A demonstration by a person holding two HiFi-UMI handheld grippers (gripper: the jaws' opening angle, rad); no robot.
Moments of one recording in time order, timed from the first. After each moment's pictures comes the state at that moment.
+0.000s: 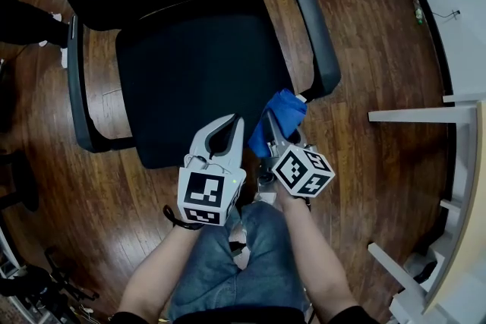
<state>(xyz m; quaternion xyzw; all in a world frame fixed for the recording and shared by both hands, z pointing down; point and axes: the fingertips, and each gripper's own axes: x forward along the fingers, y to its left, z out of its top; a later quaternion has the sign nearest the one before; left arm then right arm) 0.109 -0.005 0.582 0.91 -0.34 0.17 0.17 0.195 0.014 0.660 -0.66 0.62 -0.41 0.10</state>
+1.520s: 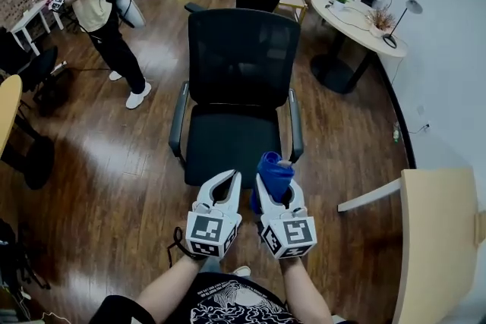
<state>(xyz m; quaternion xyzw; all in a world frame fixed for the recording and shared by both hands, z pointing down) 0.007 0.154 0.239 0.88 -0.46 0.02 0.10 0.073 0.164 0.225 -0.56 0.82 -0.08 0.02</state>
